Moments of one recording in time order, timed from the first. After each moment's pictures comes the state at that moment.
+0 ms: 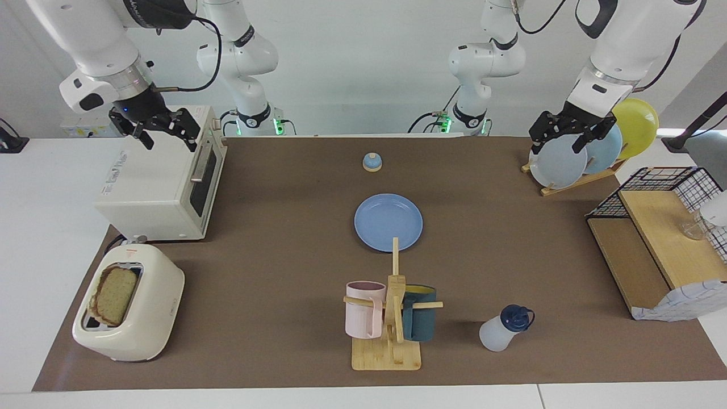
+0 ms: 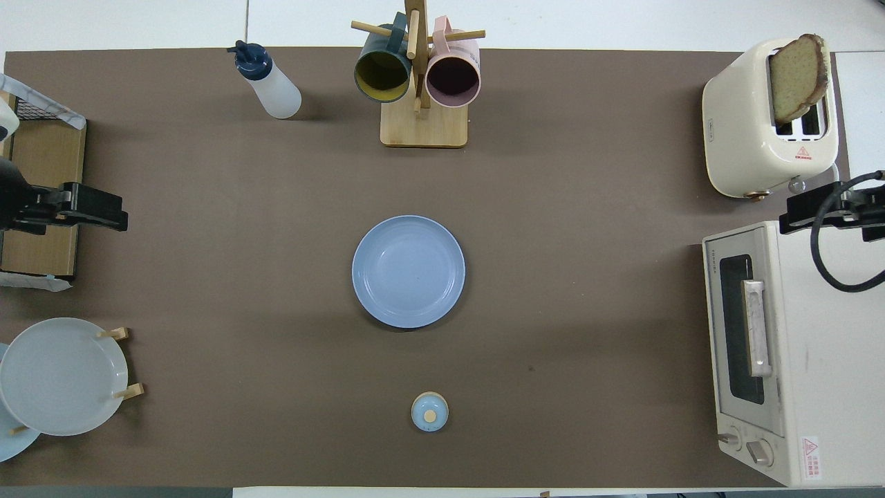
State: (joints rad) left arm -0.05 -0.04 -0.07 -1.60 -0.02 1.54 -0.07; right arm 0.12 -0.03 -0.16 -1.59 0.01 1.49 0.08
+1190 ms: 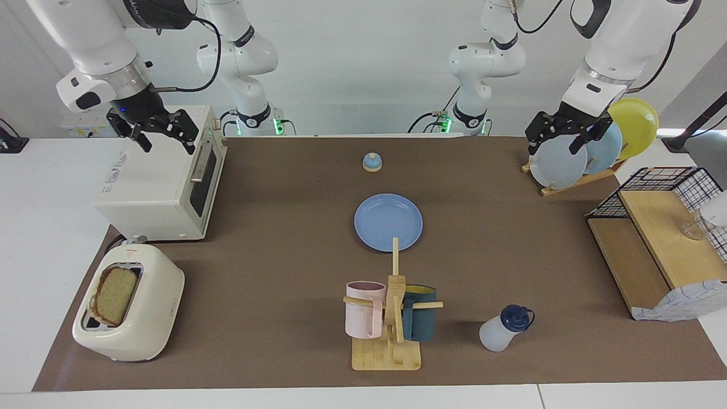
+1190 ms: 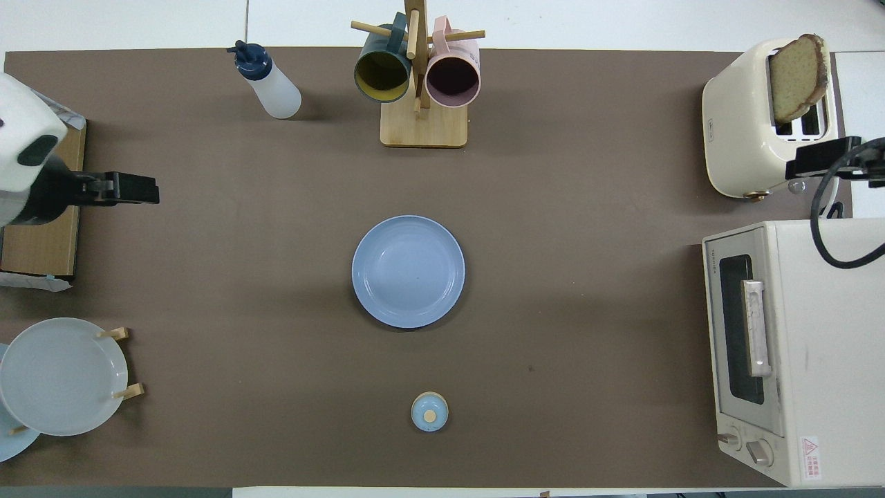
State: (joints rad) left arm -0.06 -0.10 -0.08 -1.91 -0.02 2.04 -0.06; right arm 0.12 -0.03 -0.16 -1.62 0.01 1.81 0.07
